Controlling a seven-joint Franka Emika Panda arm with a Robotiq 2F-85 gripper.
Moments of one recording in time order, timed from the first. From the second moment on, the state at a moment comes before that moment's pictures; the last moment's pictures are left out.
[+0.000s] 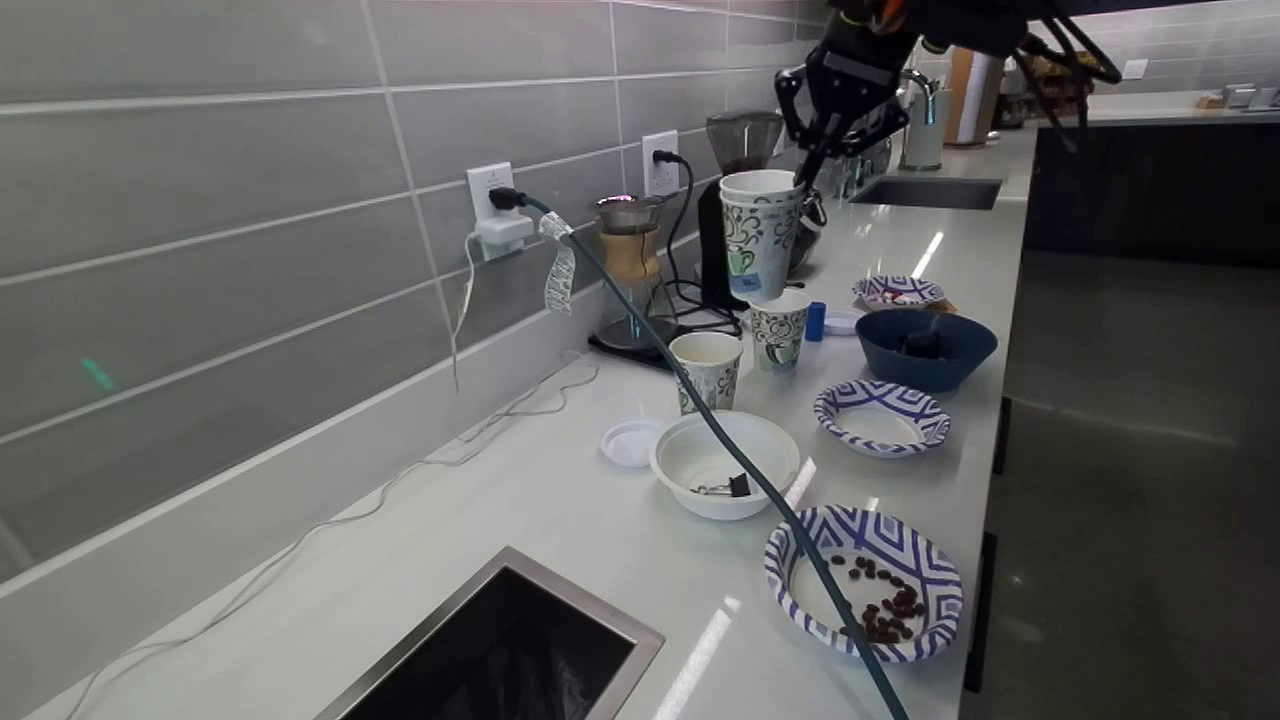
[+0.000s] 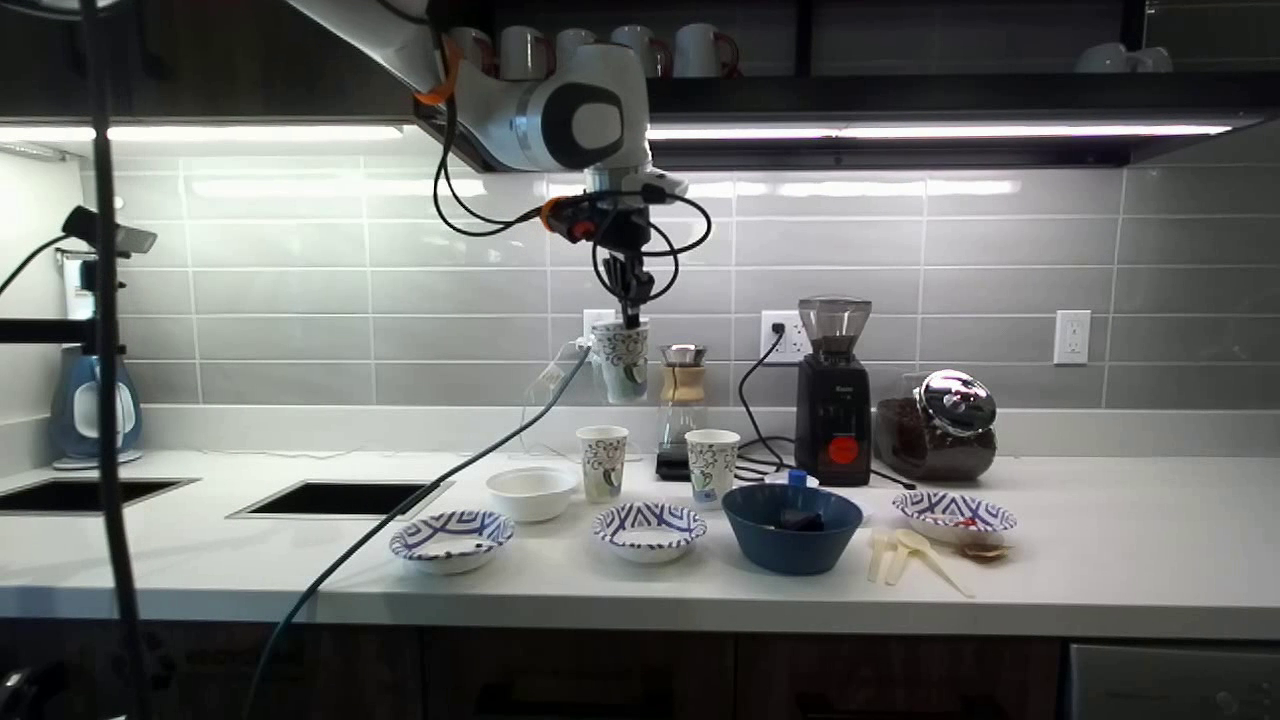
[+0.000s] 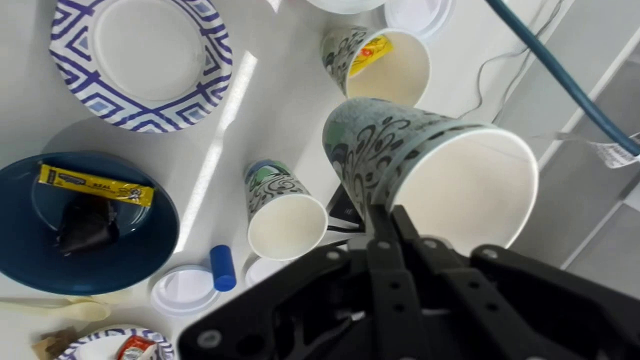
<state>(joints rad) 0.21 0.17 0.12 -1.68 0.17 2.22 0.40</state>
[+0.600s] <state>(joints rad) 0.18 0.19 0.10 -1.81 0.17 2.28 0.40</state>
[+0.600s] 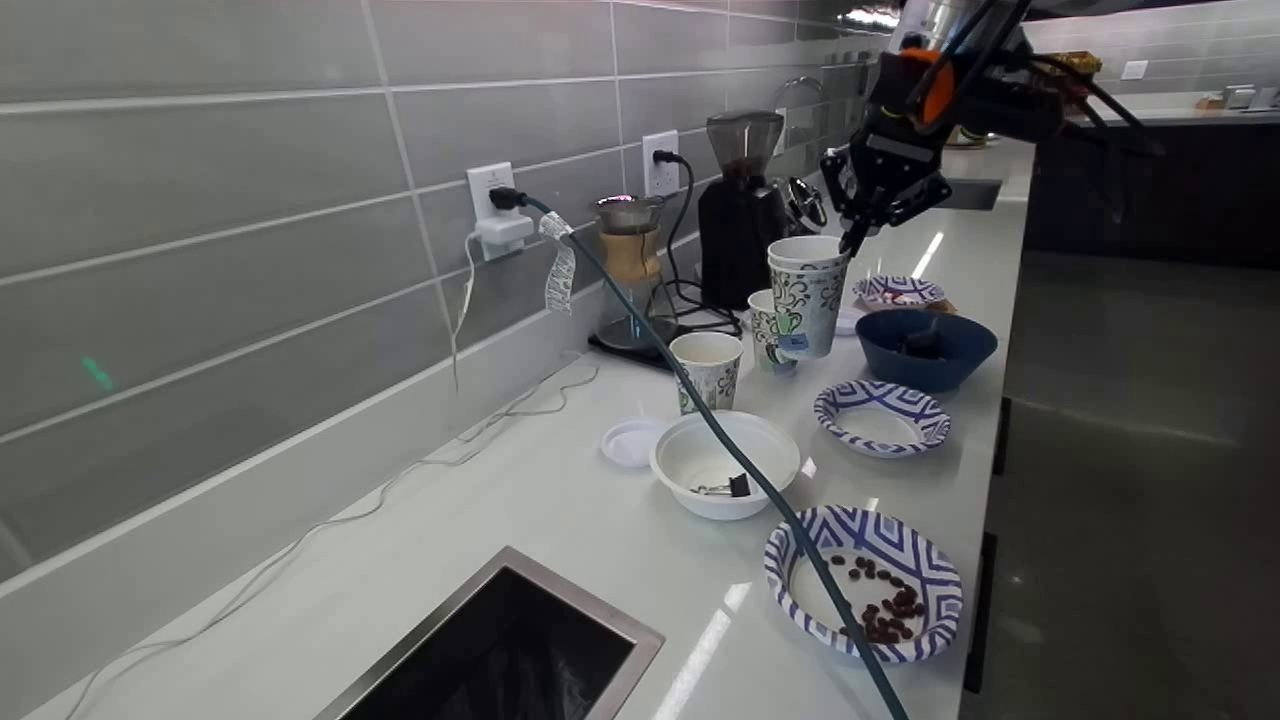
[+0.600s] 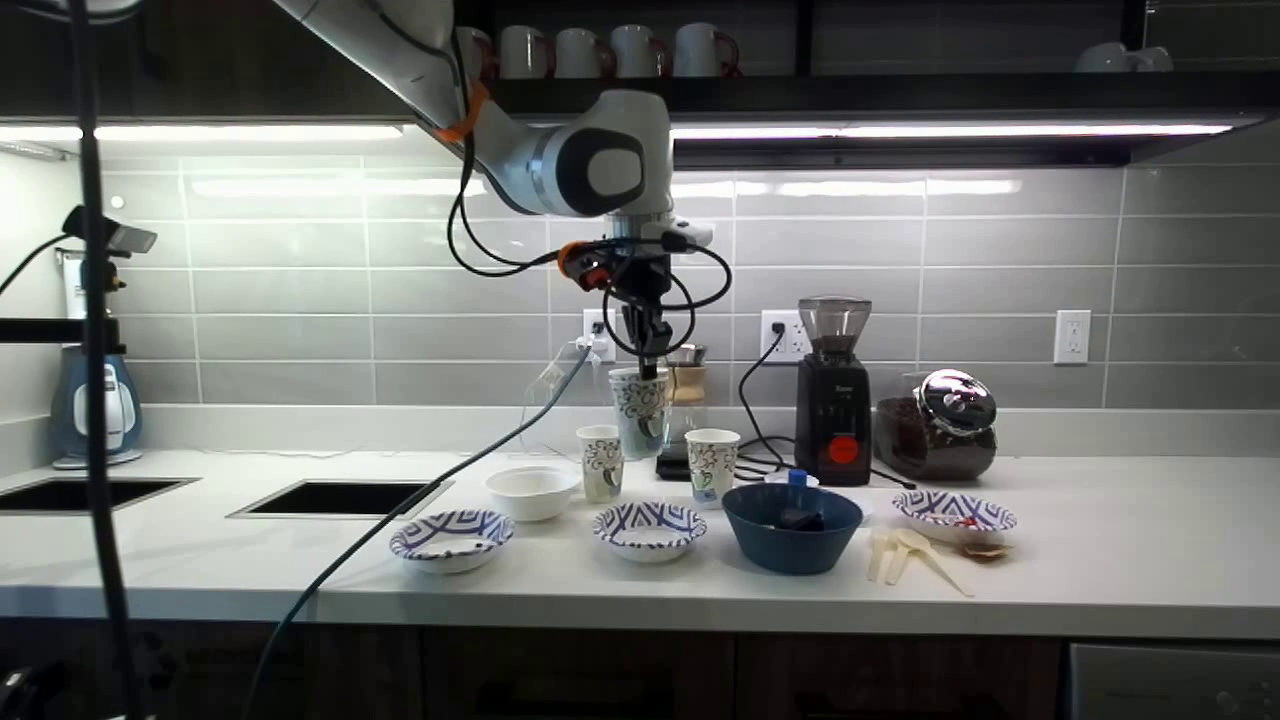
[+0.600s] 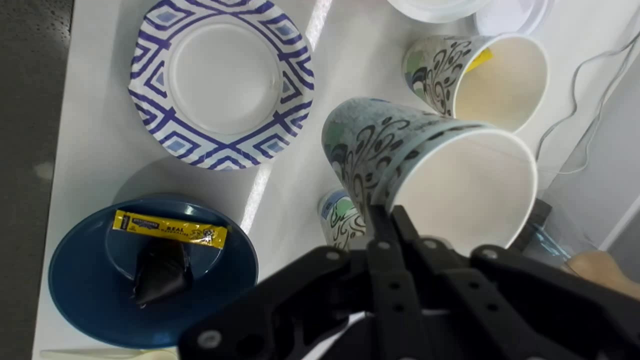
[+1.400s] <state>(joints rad) 0.18 0.20 0.13 -1.82 0.09 2.22 0.22</state>
